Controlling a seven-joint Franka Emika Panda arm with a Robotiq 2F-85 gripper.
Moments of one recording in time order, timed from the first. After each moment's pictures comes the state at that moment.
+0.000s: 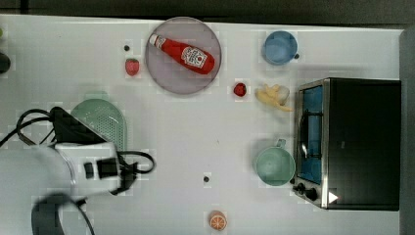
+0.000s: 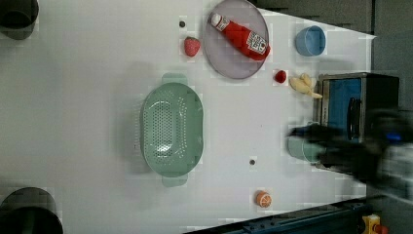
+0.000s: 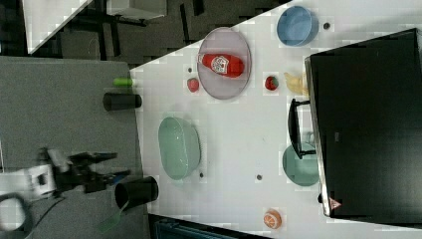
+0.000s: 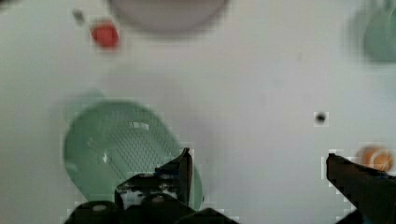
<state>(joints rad) 0.06 -0.22 0.42 -2.11 -0.01 0.32 0.30</state>
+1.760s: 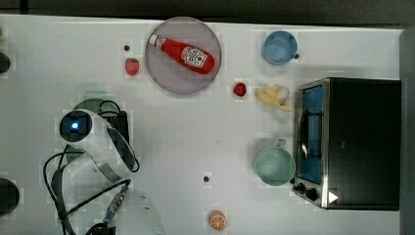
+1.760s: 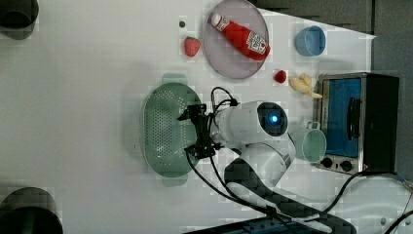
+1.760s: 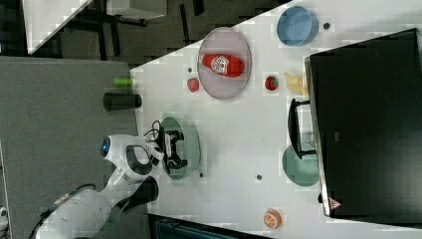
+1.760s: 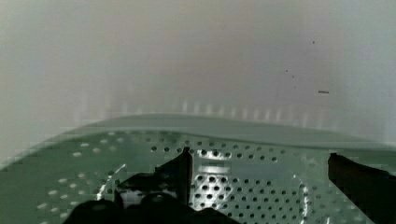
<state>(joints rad) 0.11 0.55 0.43 -2.14 -0.18 0.97 1.30</state>
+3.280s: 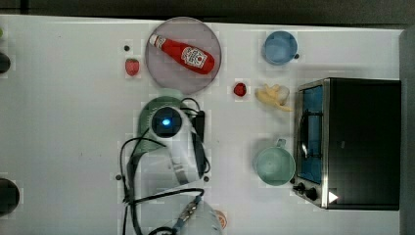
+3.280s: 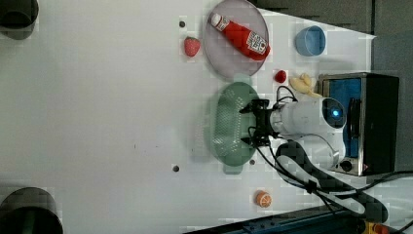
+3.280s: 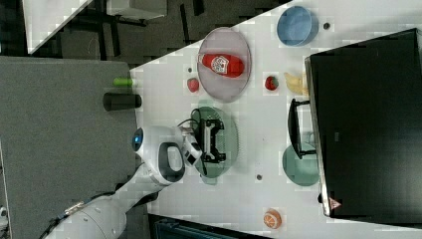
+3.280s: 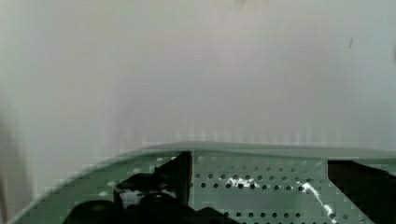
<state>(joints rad) 0.05 0.41 0.11 -2.35 -0.16 1.04 1.15</state>
